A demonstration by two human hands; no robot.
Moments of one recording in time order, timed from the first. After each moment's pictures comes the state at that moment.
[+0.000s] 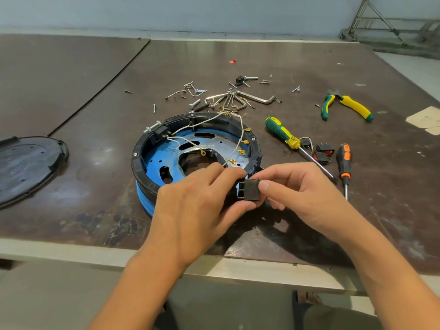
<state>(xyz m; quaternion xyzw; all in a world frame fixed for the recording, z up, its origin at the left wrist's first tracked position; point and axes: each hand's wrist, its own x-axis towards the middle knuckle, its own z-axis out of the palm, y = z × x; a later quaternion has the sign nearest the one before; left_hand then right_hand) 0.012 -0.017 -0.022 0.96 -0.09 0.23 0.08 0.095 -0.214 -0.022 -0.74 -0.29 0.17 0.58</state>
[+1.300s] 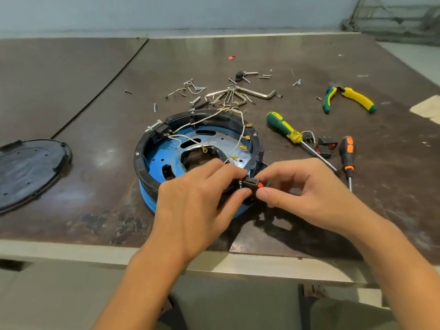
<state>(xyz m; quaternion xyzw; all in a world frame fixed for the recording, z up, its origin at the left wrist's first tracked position) 0.013 -0.014 -0.022 0.96 -0.09 0.23 0.16 0.095 -0.218 -0.019 -0.78 -0.37 0.11 0.49</state>
